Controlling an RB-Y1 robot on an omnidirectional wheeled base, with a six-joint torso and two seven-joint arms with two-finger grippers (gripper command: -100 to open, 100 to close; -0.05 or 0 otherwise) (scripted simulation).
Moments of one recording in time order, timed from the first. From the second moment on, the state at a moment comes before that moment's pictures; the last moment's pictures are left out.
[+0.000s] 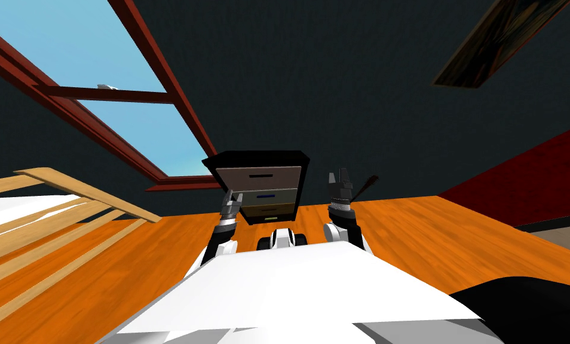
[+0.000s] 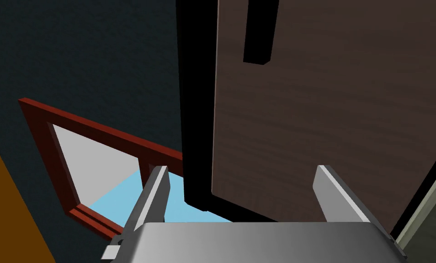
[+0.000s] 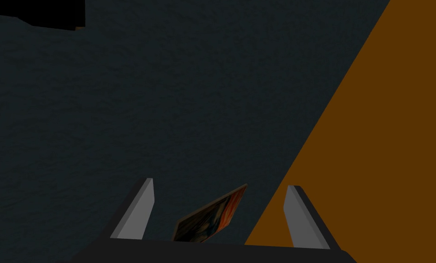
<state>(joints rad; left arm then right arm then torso) 0.43 0.19 -0.04 -1.78 0.12 -0.68 0.14 0.51 0.03 0.02 -2.28 0.01 -0.56 0.10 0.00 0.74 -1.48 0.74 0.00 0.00</state>
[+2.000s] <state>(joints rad) 0.37 0.13 -0.06 -1.30 0.12 -0.84 0.17 0.51 0.03 0.02 -2.28 0.01 -0.56 0.10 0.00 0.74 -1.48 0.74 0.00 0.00</state>
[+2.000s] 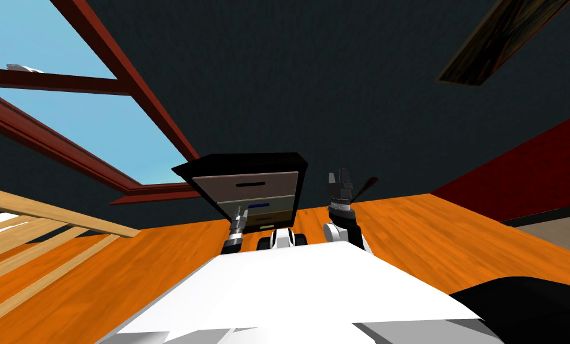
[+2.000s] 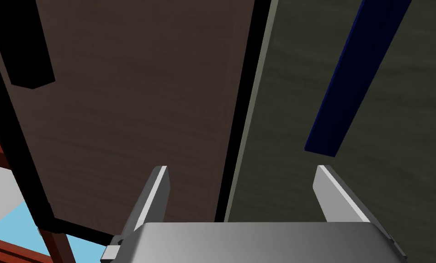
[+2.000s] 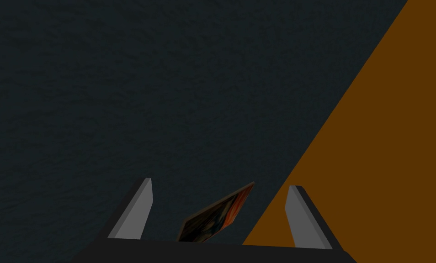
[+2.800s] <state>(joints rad) 0.35 0.10 -0.07 -1.11 0.12 -0.90 0.18 0.51 0.03 0.02 -2.28 0.01 -0.56 0.10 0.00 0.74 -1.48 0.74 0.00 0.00</state>
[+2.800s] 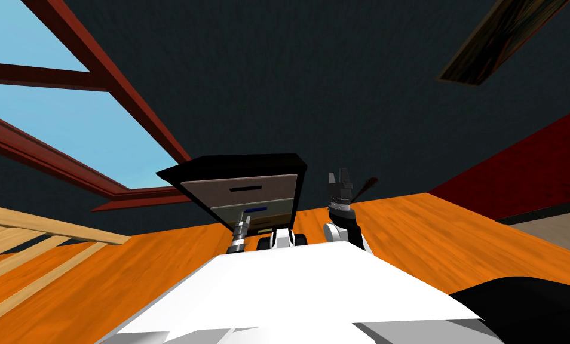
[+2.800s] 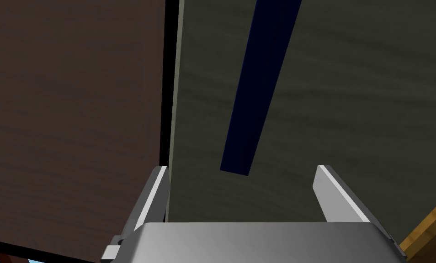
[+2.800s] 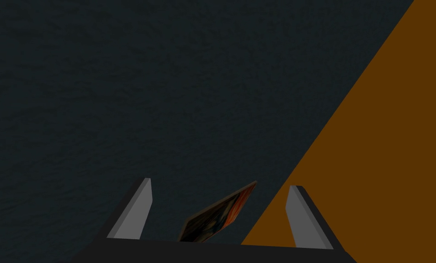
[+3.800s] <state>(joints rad) 0.33 0.09 -0.07 -1.10 0.12 -0.91 0.18 0.51 0.03 0.02 -2.28 0.01 -0.56 0.10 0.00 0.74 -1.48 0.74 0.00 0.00</state>
